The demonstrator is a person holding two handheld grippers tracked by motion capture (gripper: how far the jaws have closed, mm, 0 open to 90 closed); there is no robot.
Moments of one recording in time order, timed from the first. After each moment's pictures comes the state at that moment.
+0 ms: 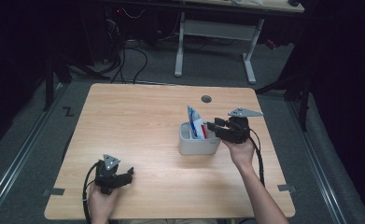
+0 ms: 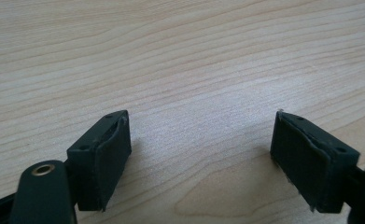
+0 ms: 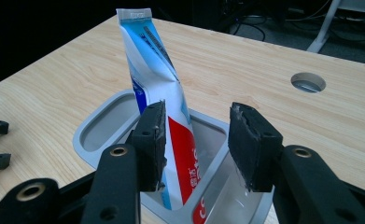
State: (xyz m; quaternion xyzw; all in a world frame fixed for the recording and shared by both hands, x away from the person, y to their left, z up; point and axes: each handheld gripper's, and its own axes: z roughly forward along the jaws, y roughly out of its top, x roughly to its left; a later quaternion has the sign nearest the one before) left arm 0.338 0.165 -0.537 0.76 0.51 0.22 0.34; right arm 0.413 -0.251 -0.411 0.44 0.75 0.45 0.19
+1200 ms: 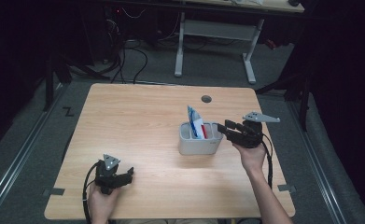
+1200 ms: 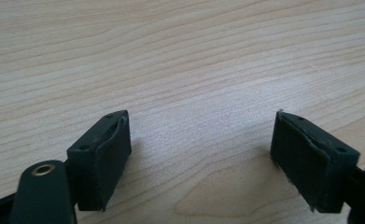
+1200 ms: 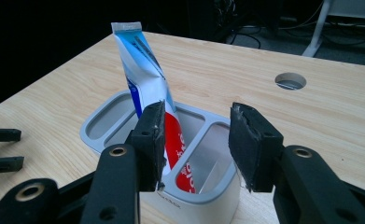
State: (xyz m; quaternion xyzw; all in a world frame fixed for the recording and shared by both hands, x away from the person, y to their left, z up) left arm 0.338 0.165 -0.537 0.76 0.51 0.22 0.34; right arm 0.391 -0.281 -0.405 0.46 0.73 0.48 0.19
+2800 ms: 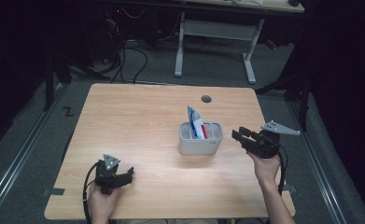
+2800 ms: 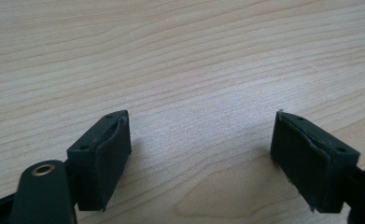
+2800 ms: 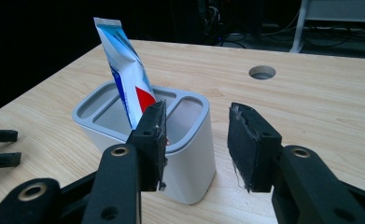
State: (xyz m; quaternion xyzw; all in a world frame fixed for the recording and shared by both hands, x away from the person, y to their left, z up) left arm 0.338 0.165 -0.537 0.76 0.51 0.22 0.34; right arm 0.358 -0.320 -0.411 0.48 0.70 0.49 0.20
